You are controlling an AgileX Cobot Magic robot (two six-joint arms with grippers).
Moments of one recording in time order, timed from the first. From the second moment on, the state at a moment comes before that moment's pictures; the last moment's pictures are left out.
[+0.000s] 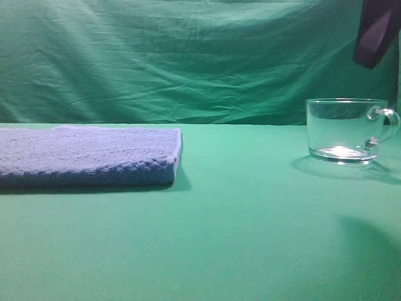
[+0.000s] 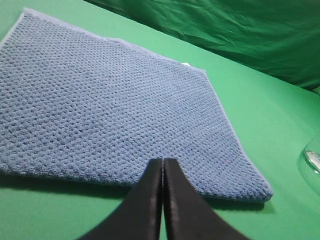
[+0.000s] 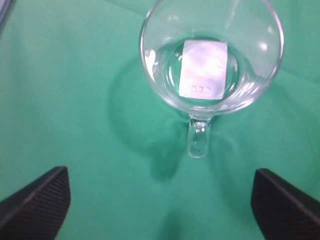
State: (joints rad) left arm -0.04 -0.02 -0.05 -0.37 0.41 -0.05; right arm 0.23 1.59 -0.88 0.27 0.63 -0.39
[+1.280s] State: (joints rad) left arm -0.04 -0.02 -0.05 -0.37 0.41 -0.05; right arm 0.48 1.81 -1.40 0.21 0.67 -0.48
